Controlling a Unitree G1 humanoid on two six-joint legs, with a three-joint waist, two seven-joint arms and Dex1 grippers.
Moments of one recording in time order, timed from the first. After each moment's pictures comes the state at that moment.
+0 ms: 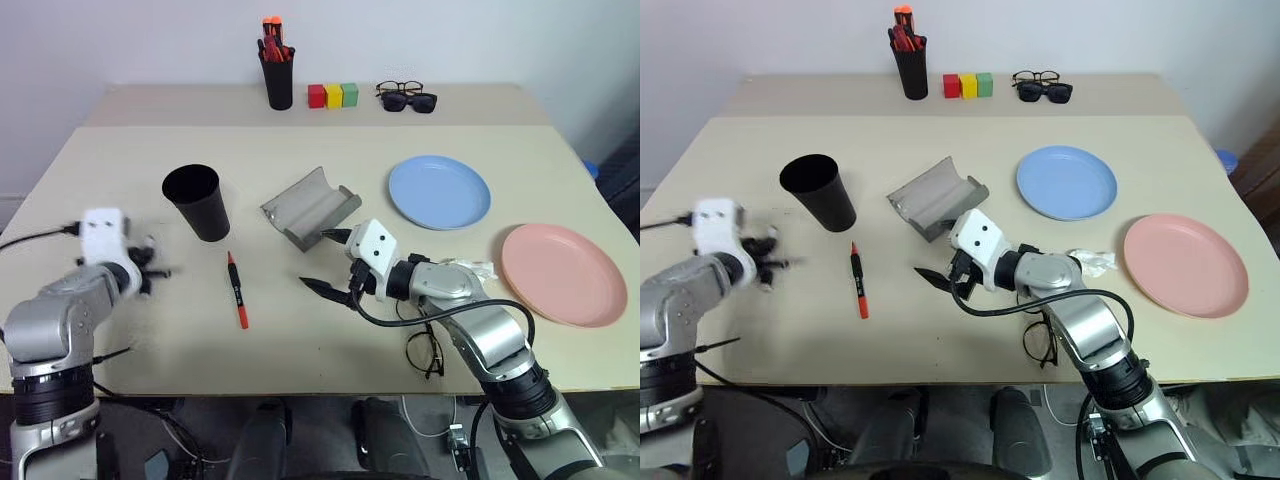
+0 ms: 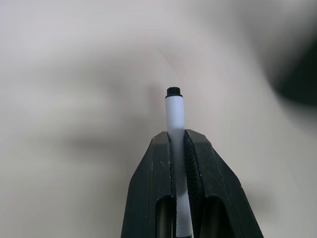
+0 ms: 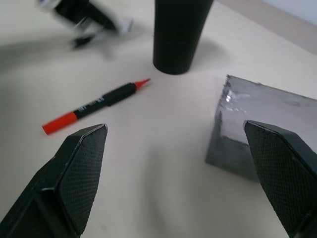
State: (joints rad) left arm -0.42 0.58 0.51 -0.11 -0.33 0.88 -0.04; right arm -0.41 -0.38 0.30 -0.37 0.21 0.53 0.67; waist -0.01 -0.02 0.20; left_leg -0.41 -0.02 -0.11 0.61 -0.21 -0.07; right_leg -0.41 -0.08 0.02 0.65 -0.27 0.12
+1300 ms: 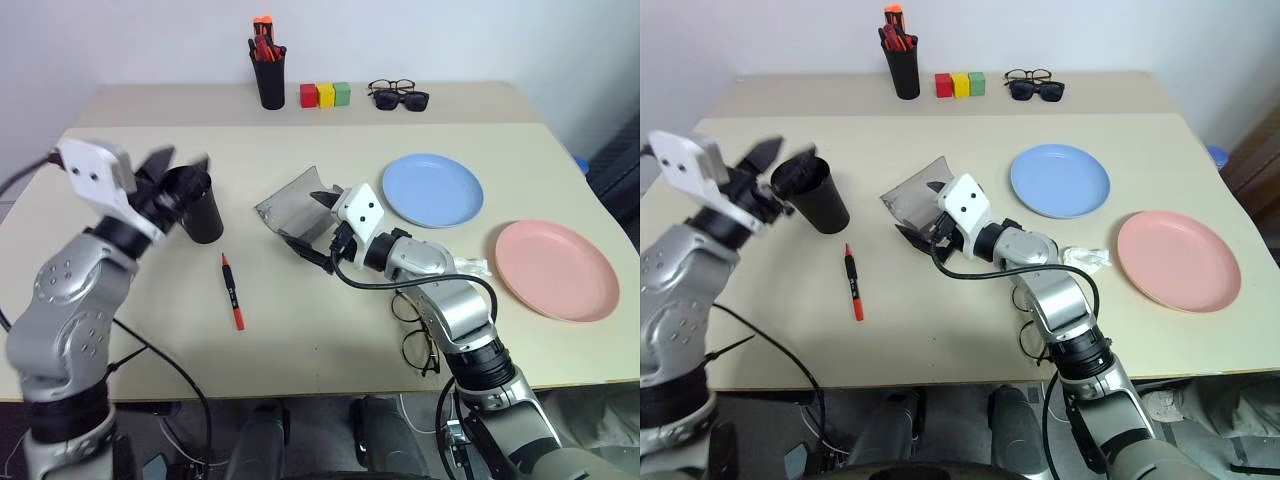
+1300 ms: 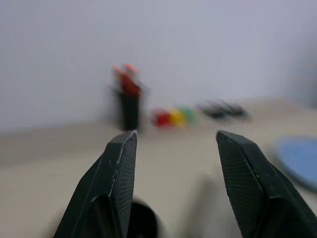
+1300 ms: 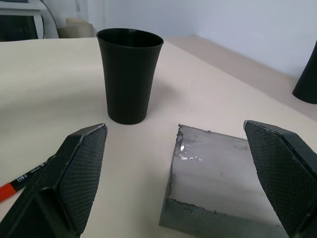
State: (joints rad) left arm -0.20 0.60 0.38 -0.60 -0.72 0.75 -0.33; right arm -0.53 -0.23 0.26 -0.17 0.16 0.40 0.59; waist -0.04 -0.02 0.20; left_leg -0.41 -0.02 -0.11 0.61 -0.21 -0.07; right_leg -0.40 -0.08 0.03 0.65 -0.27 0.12
